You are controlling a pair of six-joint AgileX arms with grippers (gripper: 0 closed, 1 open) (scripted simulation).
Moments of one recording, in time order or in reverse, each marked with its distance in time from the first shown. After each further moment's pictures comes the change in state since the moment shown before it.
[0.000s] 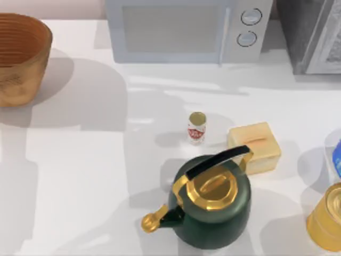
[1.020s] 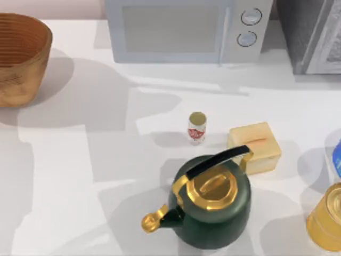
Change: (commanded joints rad) left arm 0.065 0.180 0.118 0.055 -0.046 -0.006; right arm 0.000 0.000 0.000 0.000 0.000 0.000
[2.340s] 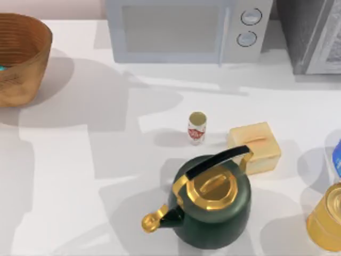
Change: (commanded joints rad) left arm -0.007 0.011 0.002 0.011 -0.003 -0.001; right arm 0.000 0.000 0.000 0.000 0.000 0.000
